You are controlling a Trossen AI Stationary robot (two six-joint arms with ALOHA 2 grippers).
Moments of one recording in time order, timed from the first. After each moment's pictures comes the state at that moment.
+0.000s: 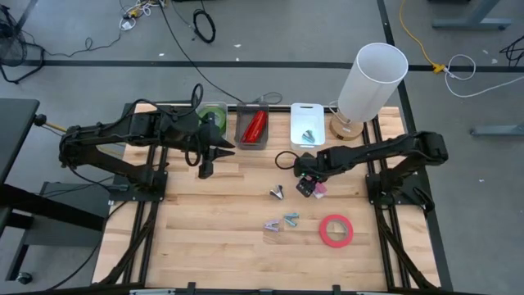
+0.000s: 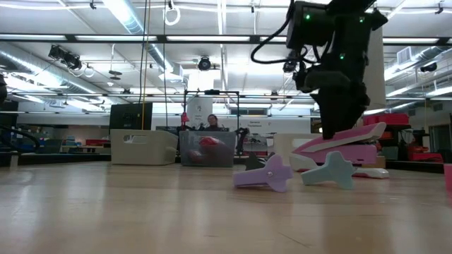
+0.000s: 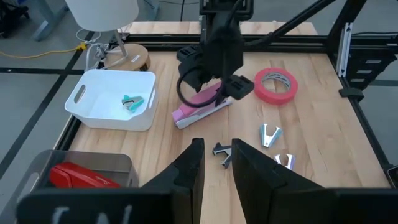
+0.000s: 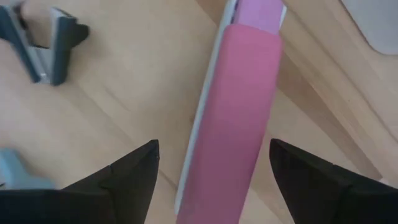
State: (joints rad) left arm 0.04 1.18 1.40 -0.76 -0.05 0.01; right arm -0.01 1.55 0.98 -0.83 0.13 0.70
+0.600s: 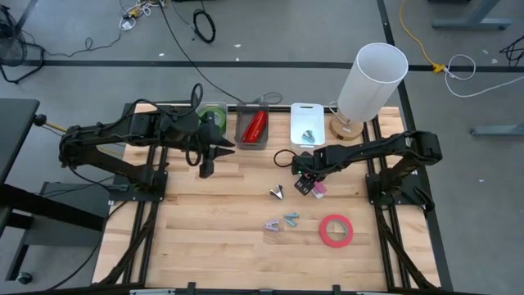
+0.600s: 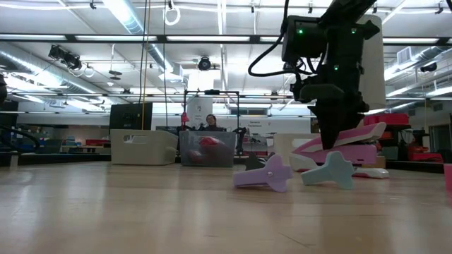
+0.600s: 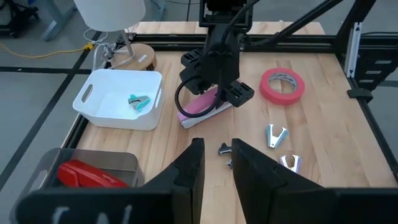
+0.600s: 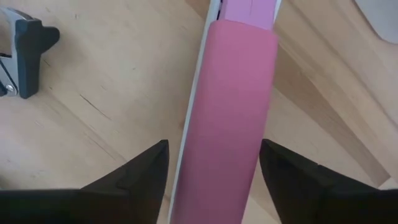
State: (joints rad) left arm 0.04 1.18 1.40 -0.76 -0.08 0.01; right arm -0.04 1.61 0.98 -0.82 0.11 0.72
